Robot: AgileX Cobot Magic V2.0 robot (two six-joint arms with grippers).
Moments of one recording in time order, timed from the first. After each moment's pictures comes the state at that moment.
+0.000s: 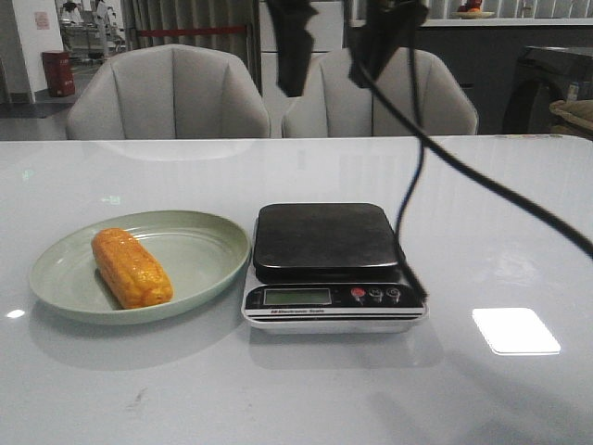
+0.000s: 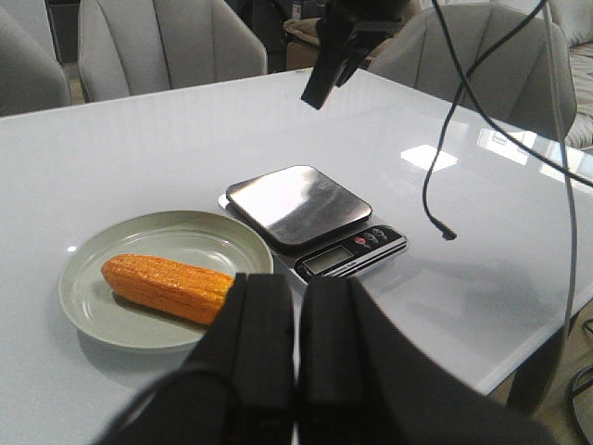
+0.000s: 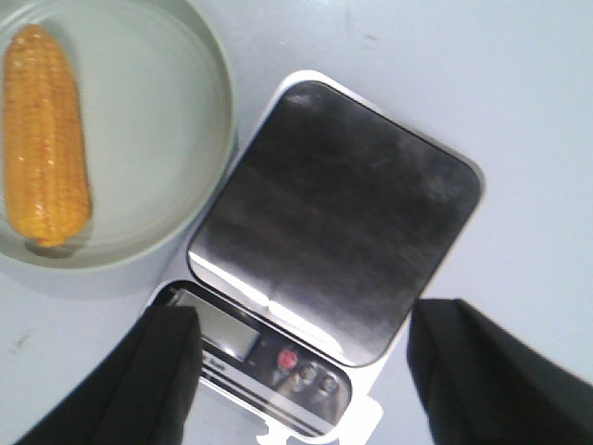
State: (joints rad) left arm -0.66 0.00 -0.38 -0.02 0.64 -0.06; right arm 0.54 1.84 -1.78 0.00 1.11 0.09
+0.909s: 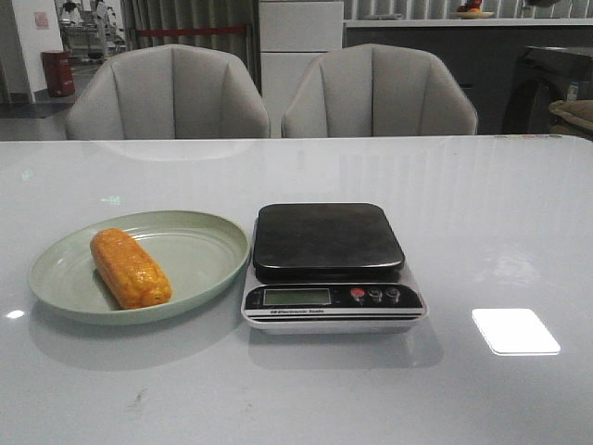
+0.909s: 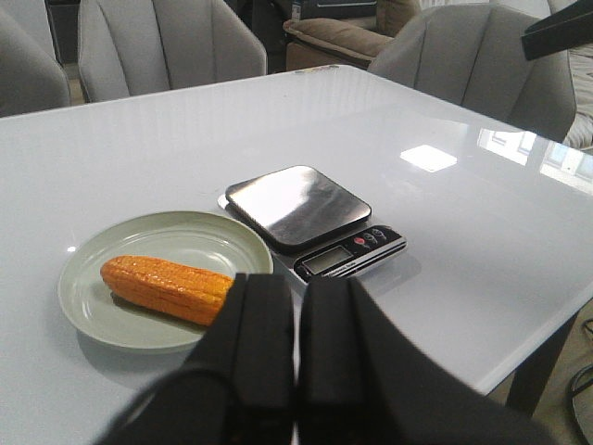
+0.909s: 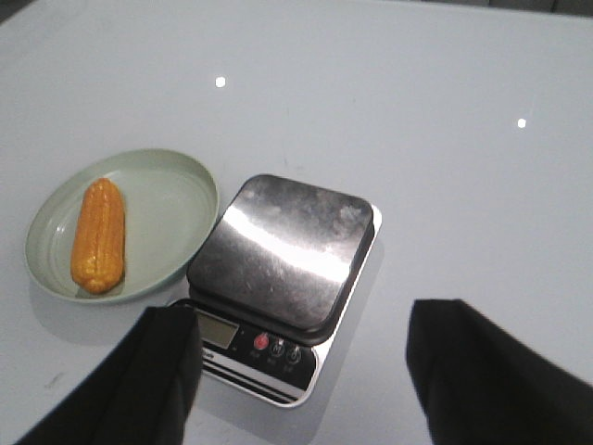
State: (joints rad) left arm -0.66 0.00 -0.38 -0.02 0.64 -0.06; right arm 0.42 0.76 -0.61 0.13 0.29 0.03
